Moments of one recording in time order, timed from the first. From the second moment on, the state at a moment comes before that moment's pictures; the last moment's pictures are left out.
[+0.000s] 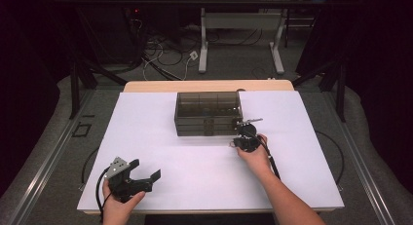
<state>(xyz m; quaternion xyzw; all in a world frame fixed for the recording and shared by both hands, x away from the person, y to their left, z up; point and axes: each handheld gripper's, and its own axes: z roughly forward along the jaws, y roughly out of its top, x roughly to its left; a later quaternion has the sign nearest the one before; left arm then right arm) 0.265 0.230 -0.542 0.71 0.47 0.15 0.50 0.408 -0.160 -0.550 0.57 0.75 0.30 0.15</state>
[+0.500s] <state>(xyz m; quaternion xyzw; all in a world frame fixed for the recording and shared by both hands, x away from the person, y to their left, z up) 0.265 0.230 -0.542 0.71 0.47 0.15 0.50 0.406 -0.162 -0.547 0.57 0.74 0.31 0.15</state>
